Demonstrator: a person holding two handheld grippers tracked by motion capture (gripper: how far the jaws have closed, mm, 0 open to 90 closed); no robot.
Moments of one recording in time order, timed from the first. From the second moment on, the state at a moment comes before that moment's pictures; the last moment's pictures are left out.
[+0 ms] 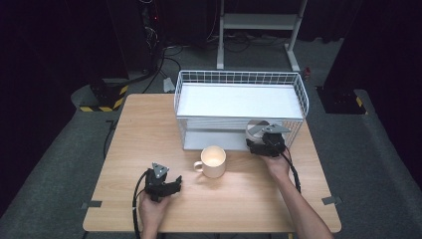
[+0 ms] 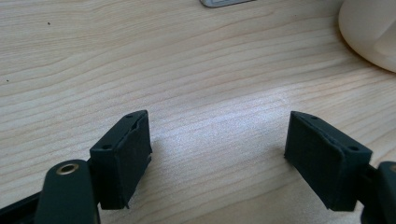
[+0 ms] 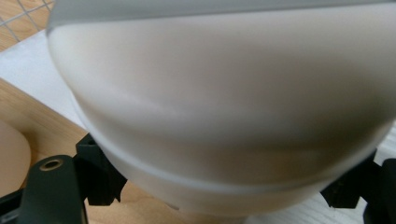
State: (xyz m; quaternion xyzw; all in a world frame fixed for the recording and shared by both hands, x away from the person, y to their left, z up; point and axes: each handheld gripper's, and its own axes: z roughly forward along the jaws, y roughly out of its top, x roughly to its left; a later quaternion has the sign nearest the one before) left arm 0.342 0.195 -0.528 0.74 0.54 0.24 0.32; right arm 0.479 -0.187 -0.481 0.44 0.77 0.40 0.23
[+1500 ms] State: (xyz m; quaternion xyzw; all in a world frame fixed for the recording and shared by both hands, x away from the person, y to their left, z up) left arm 0.342 0.195 -0.528 0.74 0.54 0.24 0.32; right arm 0.463 -0.192 -0.494 0.47 0.76 0.39 0.22
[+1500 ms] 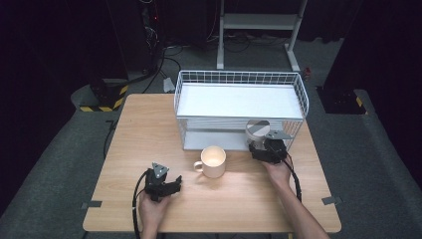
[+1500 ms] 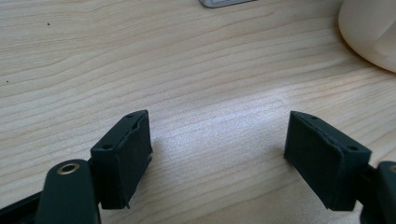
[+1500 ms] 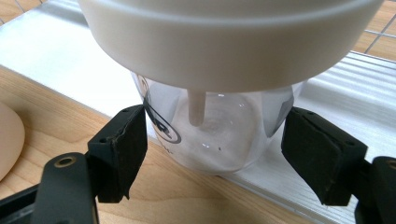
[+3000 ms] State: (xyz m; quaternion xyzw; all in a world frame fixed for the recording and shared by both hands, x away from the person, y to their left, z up) left arm 0.342 0.195 -0.528 0.74 0.54 0.24 0.32; right arm 0.483 -0.190 -0.510 0.51 0.74 0.37 0.25
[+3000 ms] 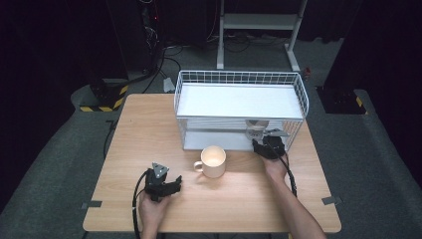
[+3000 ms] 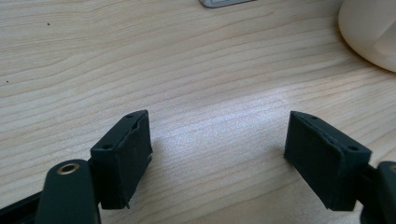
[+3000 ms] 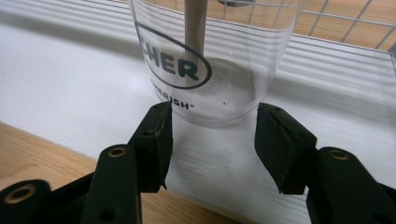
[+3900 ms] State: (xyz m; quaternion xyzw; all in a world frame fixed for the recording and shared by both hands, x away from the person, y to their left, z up) left arm 0.342 0.195 -0.528 0.74 0.54 0.24 0.32; right arm 0.476 -0.195 -0.502 0.49 0.74 0.38 0.24
